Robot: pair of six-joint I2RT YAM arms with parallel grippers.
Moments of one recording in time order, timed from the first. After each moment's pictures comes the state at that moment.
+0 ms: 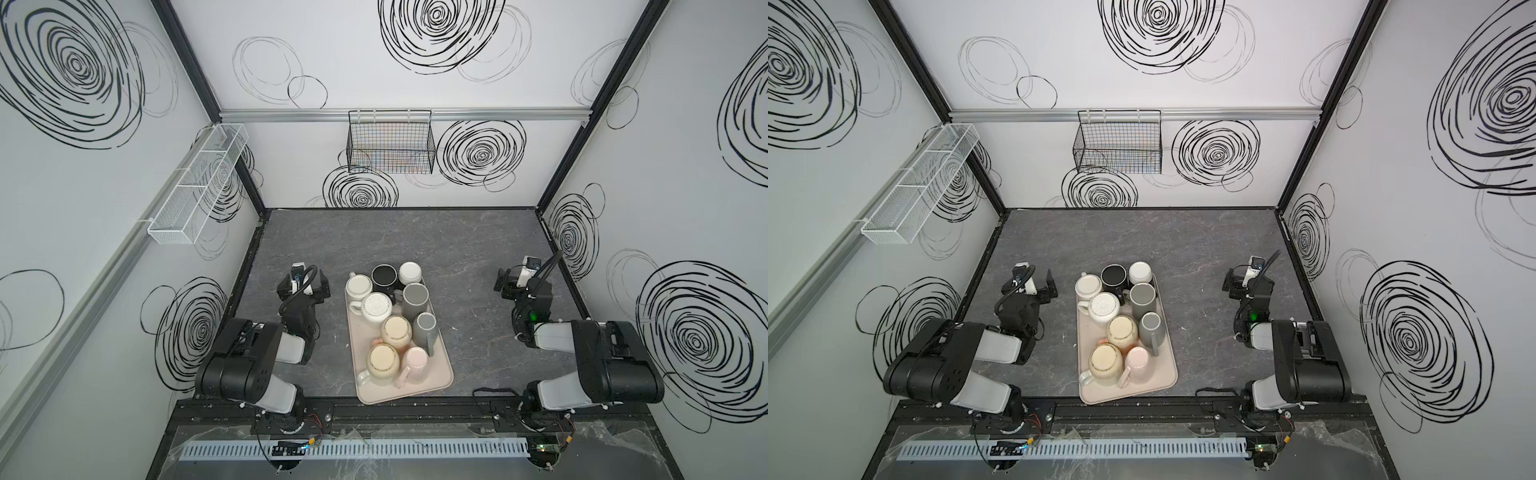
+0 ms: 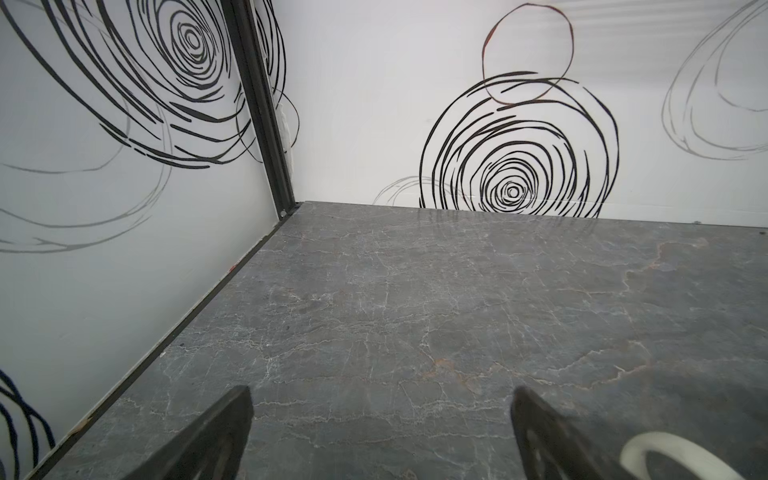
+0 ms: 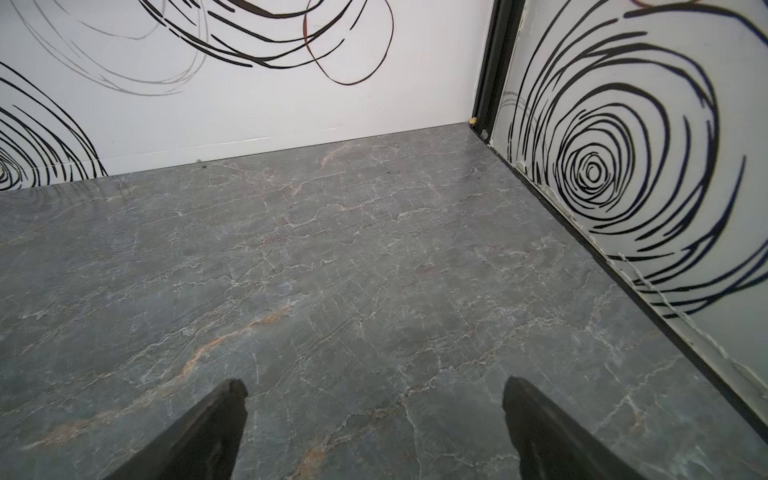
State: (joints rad) left arm -0.09 1.51 0.19 1.20 -0.32 -0.01; right arm 0.00 1.46 0.30 0.85 0.13 0.10
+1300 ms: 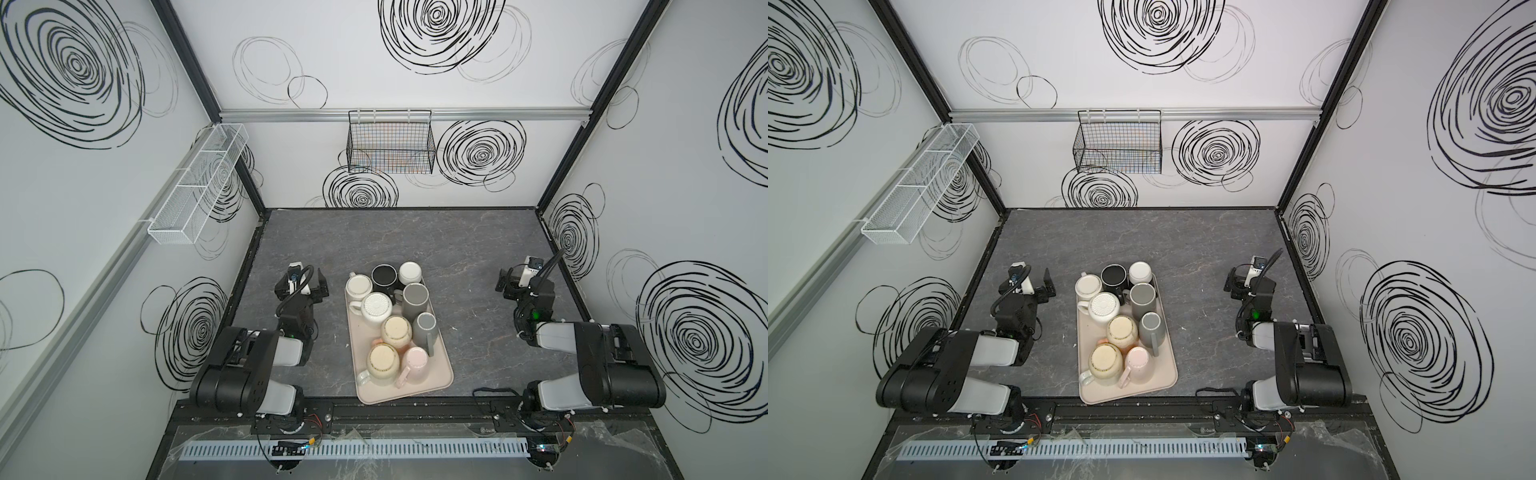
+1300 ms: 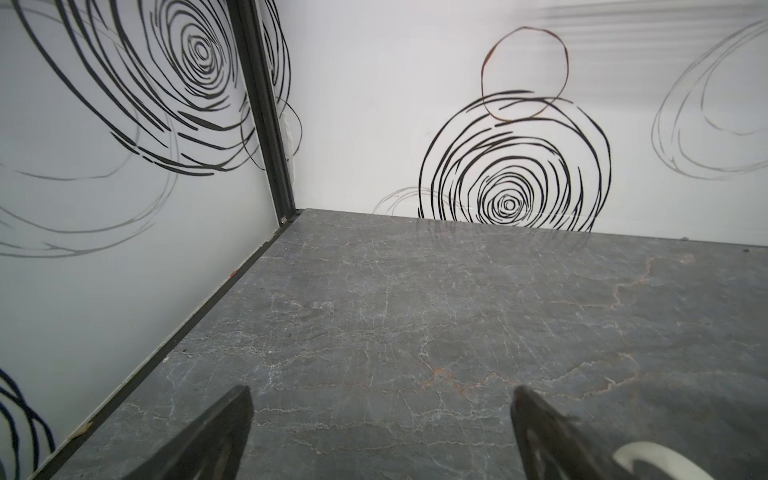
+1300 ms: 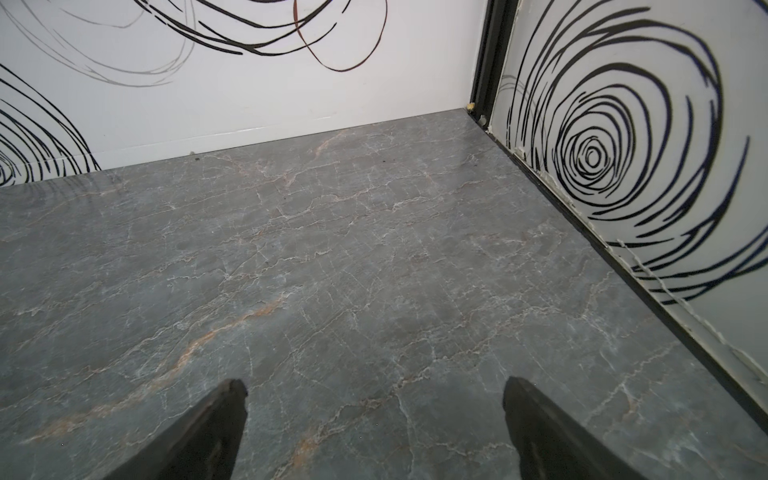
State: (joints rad) left arm -0.07 1.39 0.18 1.14 -0.32 -0.03; right arm -0.04 1.41 0.34 0.72 0.10 0.12
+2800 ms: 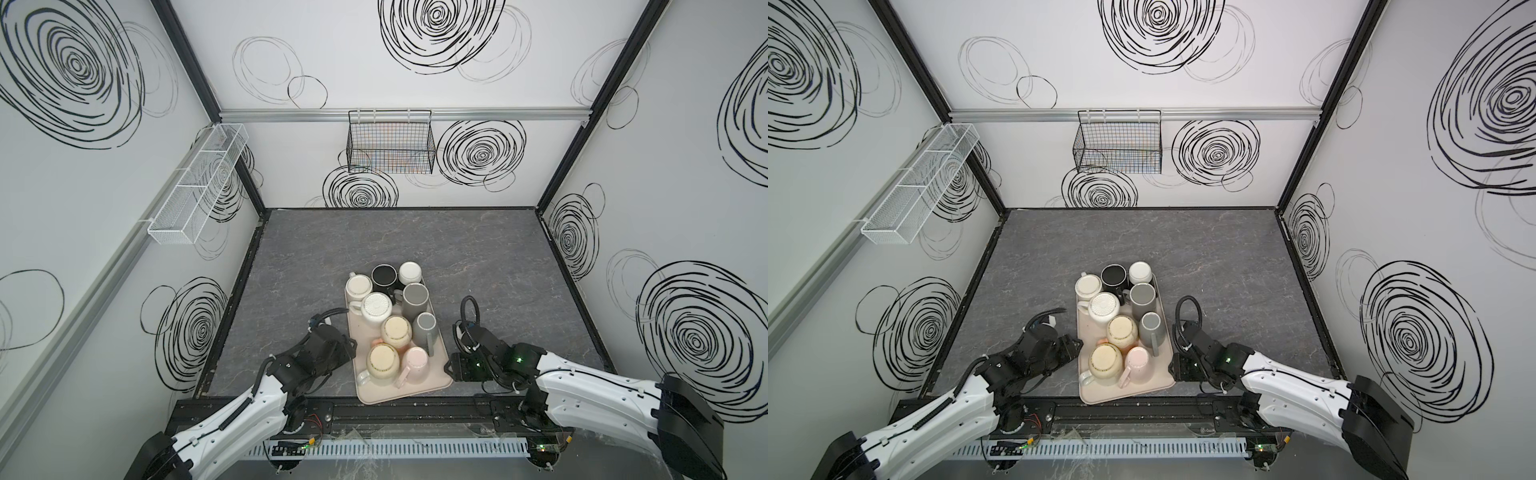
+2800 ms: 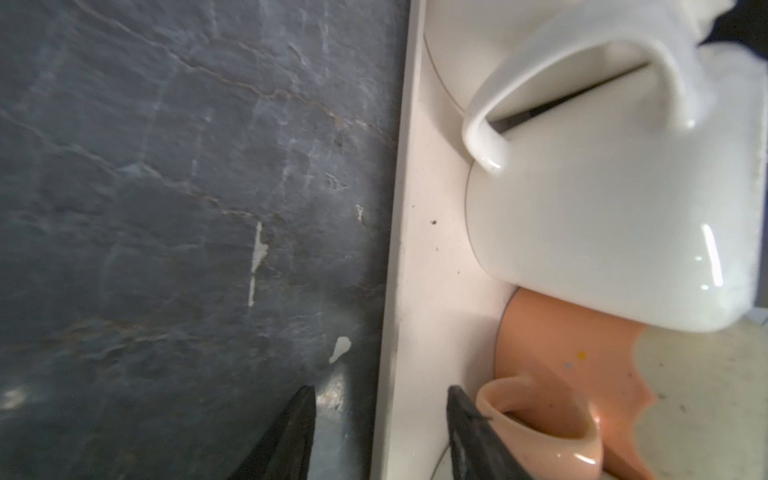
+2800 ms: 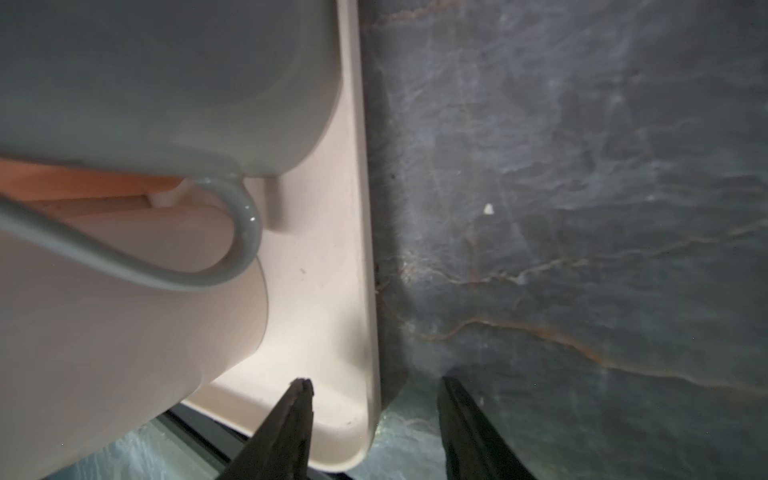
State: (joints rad) left arm -0.62 0.69 0.16 -0.31 0.00 -1.12; right arm 0.97 0.97 0.35 -0.44 -0.11 0.91
